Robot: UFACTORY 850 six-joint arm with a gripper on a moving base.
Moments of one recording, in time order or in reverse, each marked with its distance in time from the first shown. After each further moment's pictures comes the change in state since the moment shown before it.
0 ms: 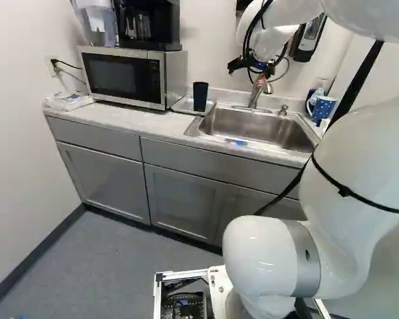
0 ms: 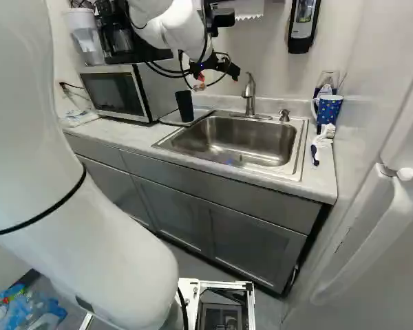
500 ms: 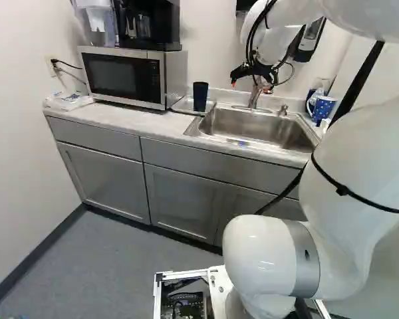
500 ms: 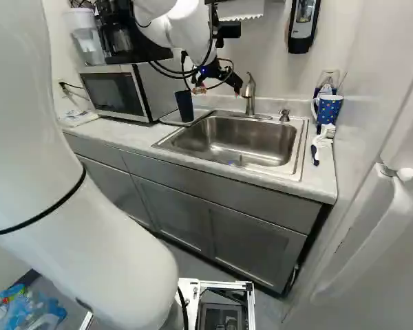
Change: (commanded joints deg) arm -2.3 0.0 0.0 1.7 -10.7 0.0
